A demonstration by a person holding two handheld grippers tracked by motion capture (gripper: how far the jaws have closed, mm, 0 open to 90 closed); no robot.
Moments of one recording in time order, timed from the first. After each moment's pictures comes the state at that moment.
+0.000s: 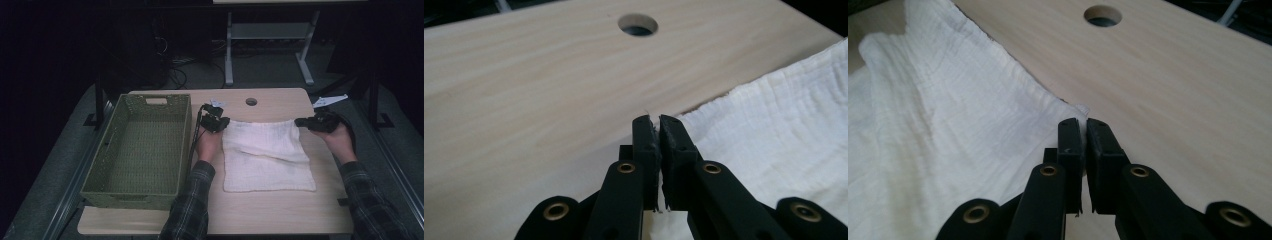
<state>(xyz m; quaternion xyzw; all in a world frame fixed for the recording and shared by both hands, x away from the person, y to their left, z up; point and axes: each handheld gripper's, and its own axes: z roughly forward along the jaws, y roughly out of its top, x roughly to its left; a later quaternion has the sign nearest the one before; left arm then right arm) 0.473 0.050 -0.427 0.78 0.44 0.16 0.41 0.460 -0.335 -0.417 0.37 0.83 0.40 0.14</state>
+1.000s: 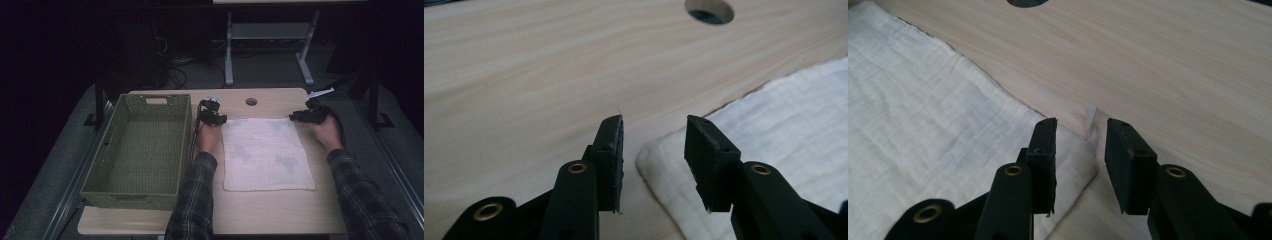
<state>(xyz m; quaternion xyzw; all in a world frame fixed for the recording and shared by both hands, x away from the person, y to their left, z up) 0.517 0.053 -0.459 0.78 0.48 0.17 0.35 0.527 -0.336 -0.459 0.45 0.81 0.36 0.12</state>
